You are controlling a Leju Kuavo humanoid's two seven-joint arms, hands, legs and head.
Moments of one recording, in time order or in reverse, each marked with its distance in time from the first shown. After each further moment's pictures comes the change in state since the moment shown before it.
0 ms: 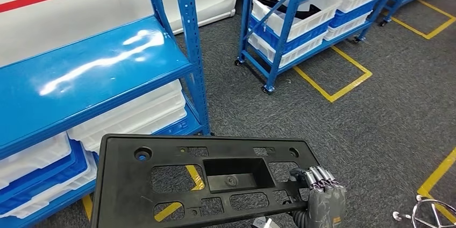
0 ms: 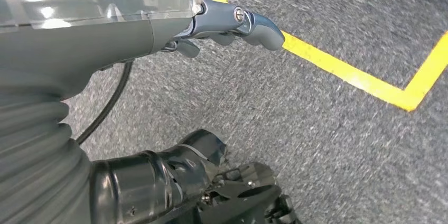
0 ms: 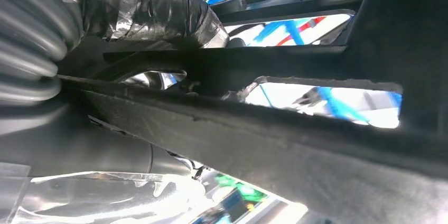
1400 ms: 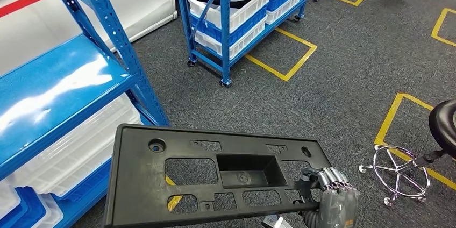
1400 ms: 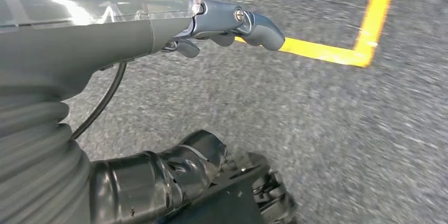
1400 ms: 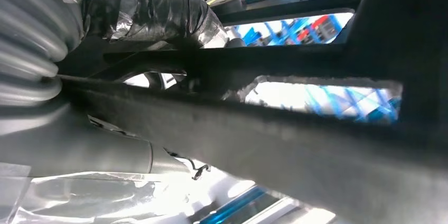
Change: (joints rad) left arm -0.006 -0.002 0.007 0.000 -0.001 0.003 0.000; right arm 0.027 0.036 -0.066 -0.041 -0.038 0.000 -0.043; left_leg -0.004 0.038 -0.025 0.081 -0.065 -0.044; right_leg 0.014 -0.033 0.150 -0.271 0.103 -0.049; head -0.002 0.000
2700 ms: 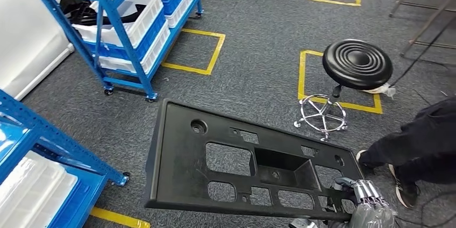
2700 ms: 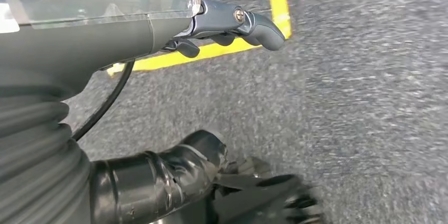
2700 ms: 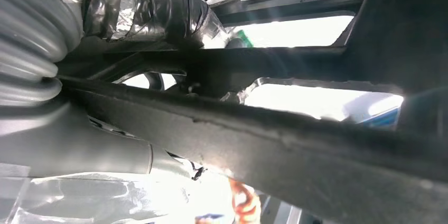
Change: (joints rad) left arm 0.009 -0.002 0.018 0.000 0.005 0.007 0.000; right arm 0.080 0.075 -0.164 -0.086 -0.095 -0.001 -0.081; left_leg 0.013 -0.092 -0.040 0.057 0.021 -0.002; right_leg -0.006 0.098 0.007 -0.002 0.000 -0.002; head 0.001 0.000
